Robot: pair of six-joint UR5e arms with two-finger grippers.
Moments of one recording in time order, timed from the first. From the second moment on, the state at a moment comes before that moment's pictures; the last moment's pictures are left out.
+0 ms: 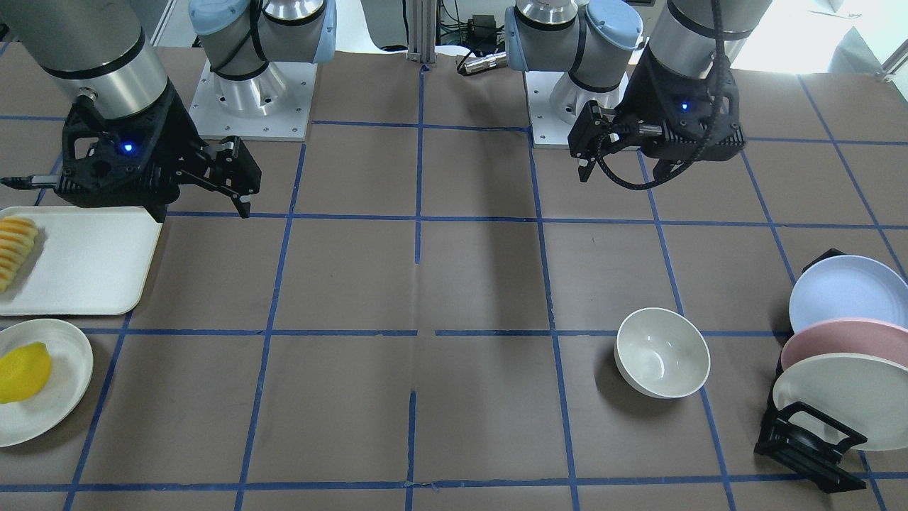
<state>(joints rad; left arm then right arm) -1.56 -1.56 -1.54 -1.60 1.56 0.01 1.57 -1.47 1.46 -1.59 -1.54 -0.06</state>
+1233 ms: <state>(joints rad) -1.47 -1.66 -1.56 -1.48 1.57 0.22 1.57 -1.47 1.46 -1.58 -1.54 -0.05</state>
